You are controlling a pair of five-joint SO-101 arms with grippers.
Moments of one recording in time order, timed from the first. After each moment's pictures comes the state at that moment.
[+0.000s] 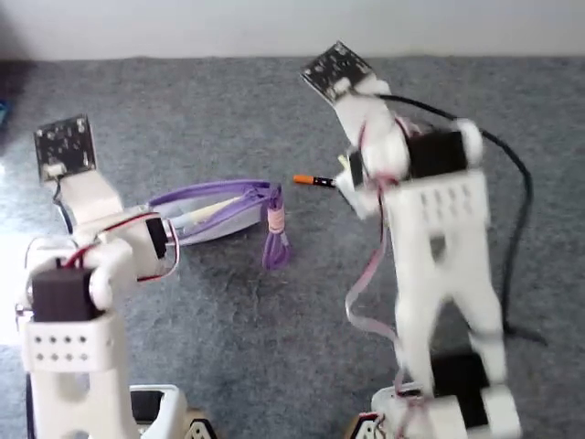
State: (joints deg) left arm -5.5 -43.5 21.5 87.4 18.9; right arm -14.3 -11.8 -18.9 100.4 24.5
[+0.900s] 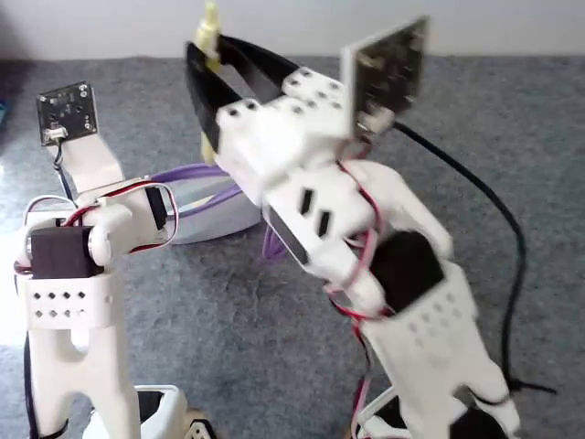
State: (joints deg) left arm -5.5 -33.7 12.9 88.0 18.9; right arm -39.7 -25.3 -8.8 35.8 -10.9
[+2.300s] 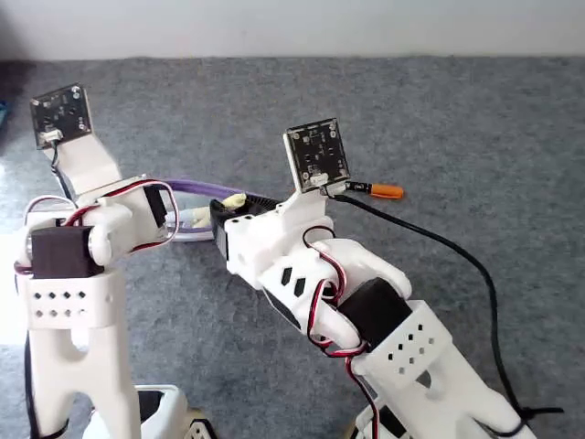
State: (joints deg) left arm -5.7 -33.6 13.0 88.0 22.2; right arm -45.4 -40.8 27.7 49.6 -24.4
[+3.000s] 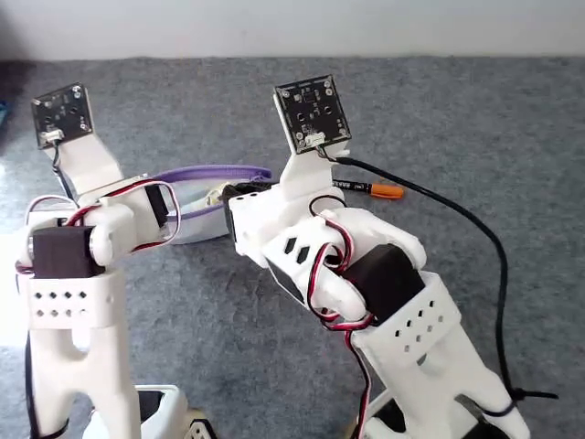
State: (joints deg) left arm -5.4 -33.6 13.0 88.0 22.7; right arm -41.6 -32.1 6.1 67.6 -20.4
